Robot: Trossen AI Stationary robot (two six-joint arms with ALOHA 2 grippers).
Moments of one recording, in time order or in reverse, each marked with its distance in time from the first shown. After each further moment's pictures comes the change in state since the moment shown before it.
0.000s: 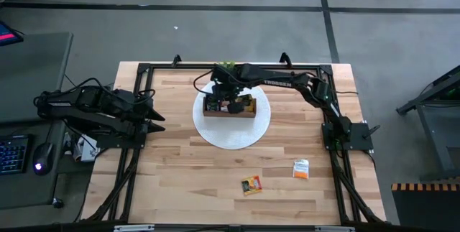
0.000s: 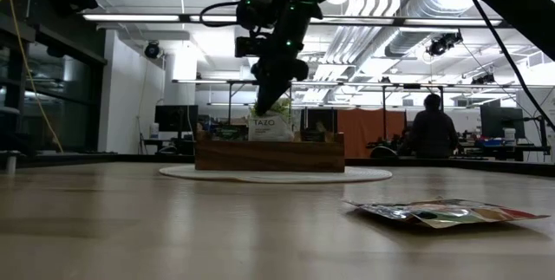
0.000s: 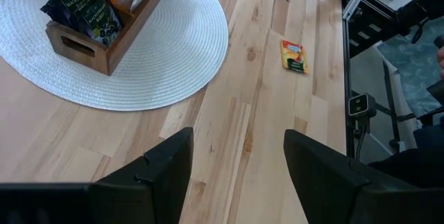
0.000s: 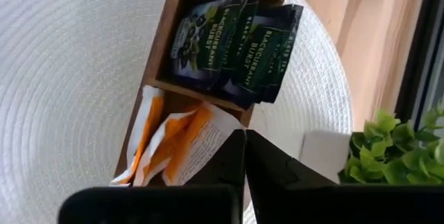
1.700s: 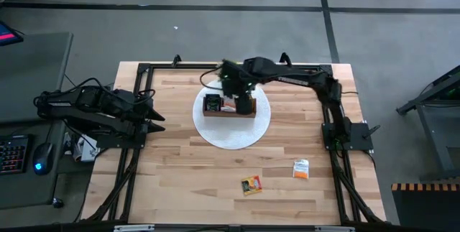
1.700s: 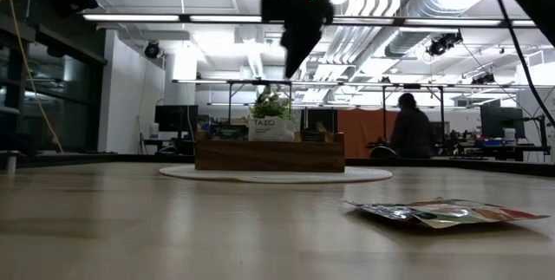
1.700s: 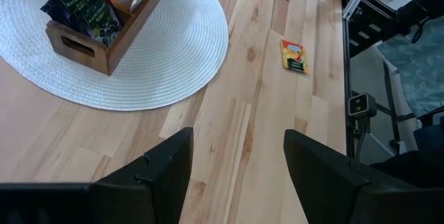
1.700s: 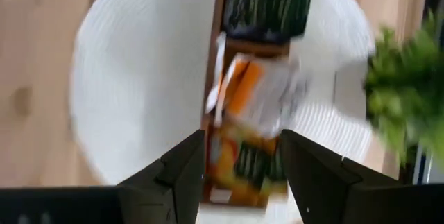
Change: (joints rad) left arm 0.000 0.000 0.000 0.000 0.000 0.000; right arm 0.016 -0.141 0.018 -0.237 -0.051 0.210
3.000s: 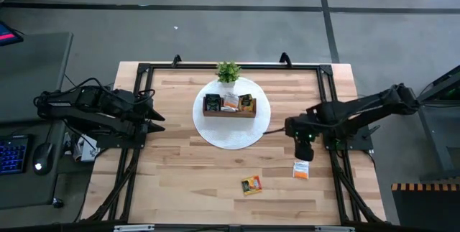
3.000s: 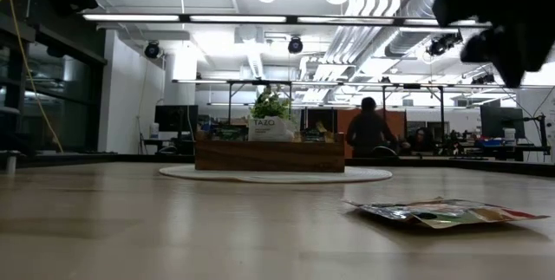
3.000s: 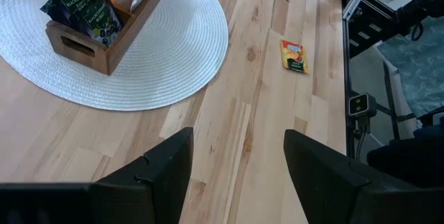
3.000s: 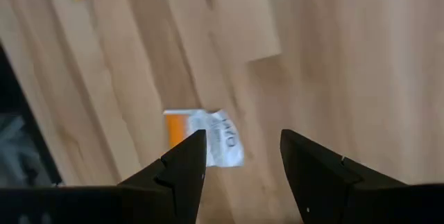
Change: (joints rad) left arm 0.000 0.000 0.000 0.000 0.000 0.000; right arm 0.438 -0.885 -1.107 0.088 -0.126 0.849
